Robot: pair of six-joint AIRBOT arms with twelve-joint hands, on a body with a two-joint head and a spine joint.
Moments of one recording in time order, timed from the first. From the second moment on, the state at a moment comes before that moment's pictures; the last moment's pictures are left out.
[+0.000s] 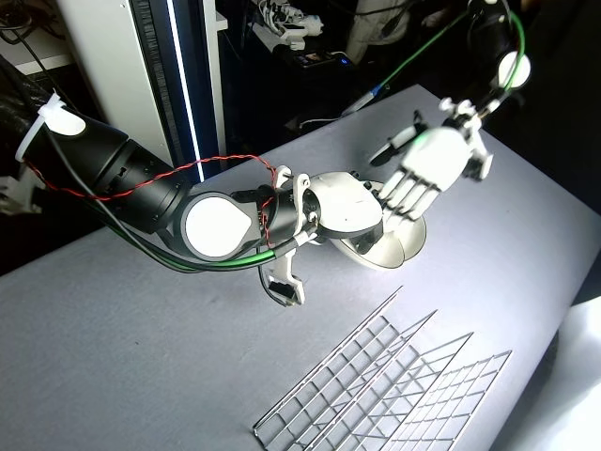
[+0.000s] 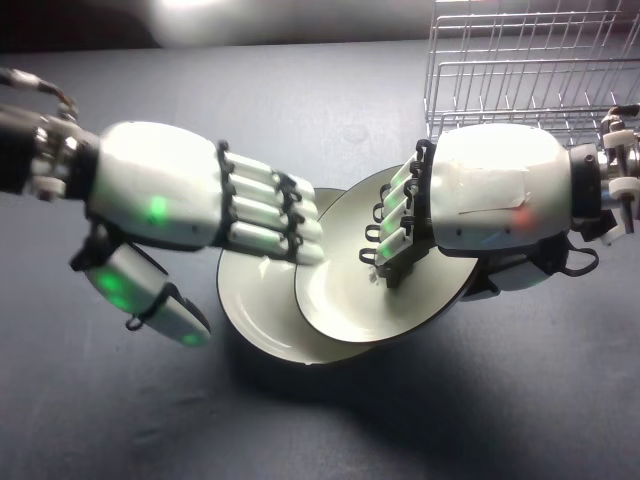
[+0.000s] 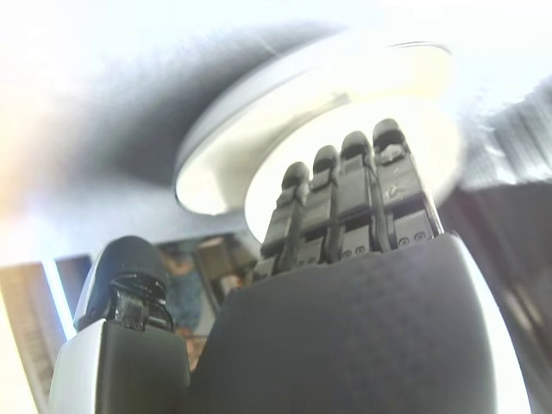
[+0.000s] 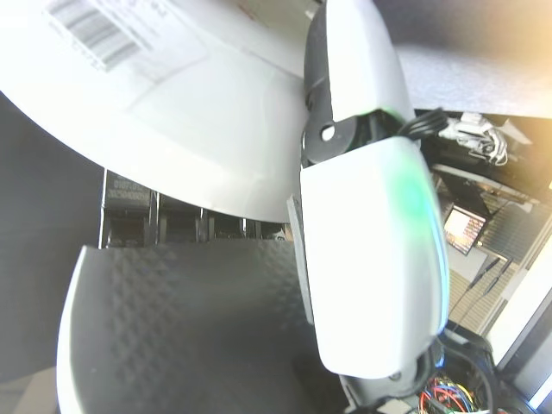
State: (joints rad) left arm 0.39 -1.17 1.62 1.63 -1.01 -0.10; right arm -0.48 -1.22 1.37 -1.10 0.70 -0.28
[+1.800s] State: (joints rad) left arm 0.24 -0.79 1.49 1.66 -1.06 -0.33; right arm -0.10 -1.03 1.12 -0.58 0.43 -0.21
